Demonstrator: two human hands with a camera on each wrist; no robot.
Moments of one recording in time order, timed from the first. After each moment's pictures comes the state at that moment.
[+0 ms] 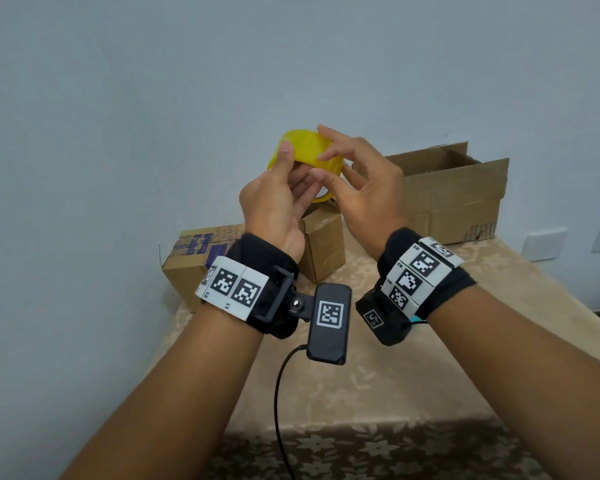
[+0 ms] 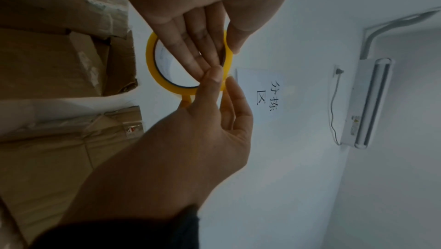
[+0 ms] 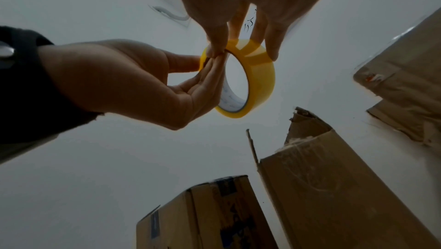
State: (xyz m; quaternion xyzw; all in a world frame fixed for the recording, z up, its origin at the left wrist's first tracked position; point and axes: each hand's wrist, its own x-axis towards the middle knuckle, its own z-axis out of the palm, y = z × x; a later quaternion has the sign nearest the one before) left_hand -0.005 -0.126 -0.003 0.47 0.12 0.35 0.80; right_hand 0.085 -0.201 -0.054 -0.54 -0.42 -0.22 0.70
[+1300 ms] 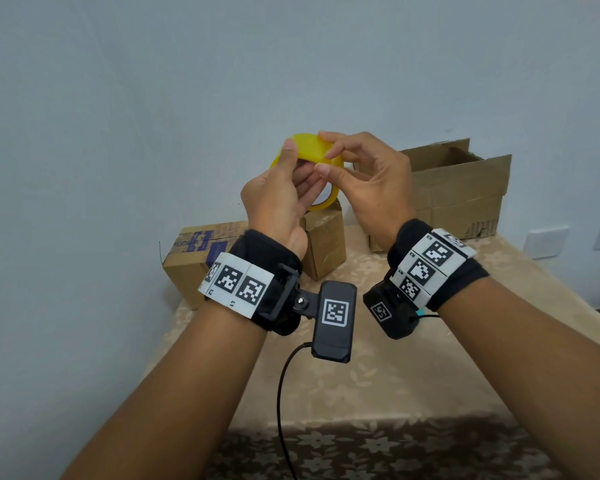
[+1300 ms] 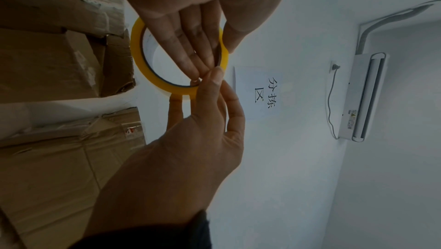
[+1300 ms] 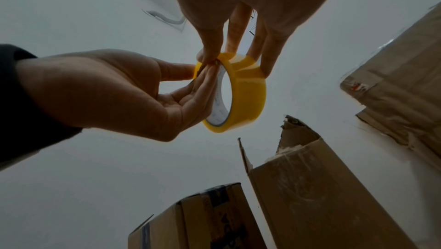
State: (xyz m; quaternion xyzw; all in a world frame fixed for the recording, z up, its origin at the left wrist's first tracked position) left_hand -0.006 -0.130 -0.003 0.48 0.12 0.35 0.79; right_hand 0.090 -0.211 -0.051 -0.54 -0.40 -0.18 0.72
